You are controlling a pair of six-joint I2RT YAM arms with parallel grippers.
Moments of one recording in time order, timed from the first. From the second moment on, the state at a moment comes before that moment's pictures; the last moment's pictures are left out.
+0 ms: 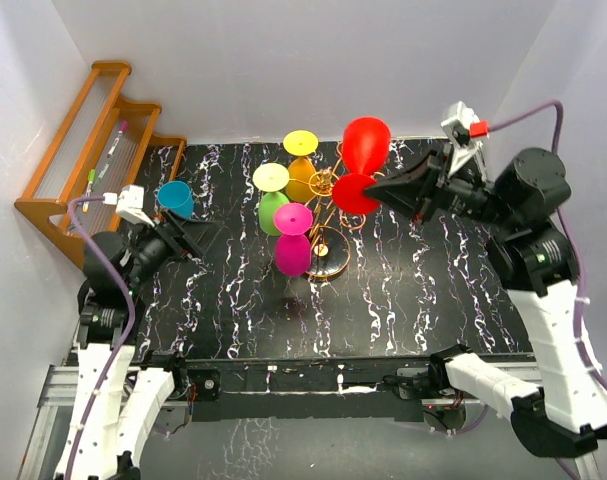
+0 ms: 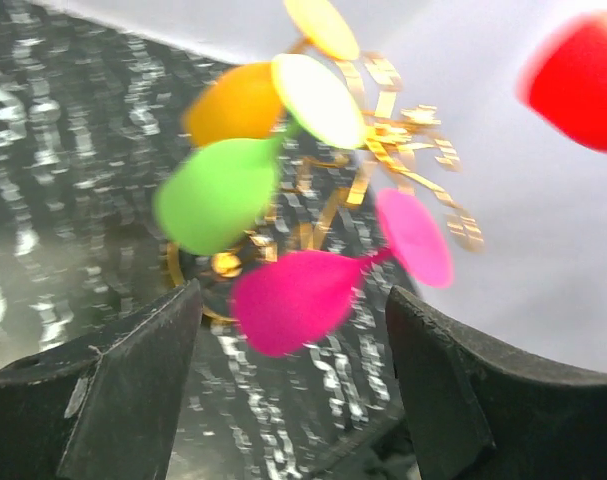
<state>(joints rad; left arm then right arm) -0.06 0.63 0.83 -0.35 0.45 -0.63 0.32 0.95 1.48 -0.42 -0.83 0.22</state>
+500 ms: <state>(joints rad) -0.06 0.49 1.00 -0.29 0.76 -0.80 0.65 1.37 1.93 -0.44 -0.84 0.33</state>
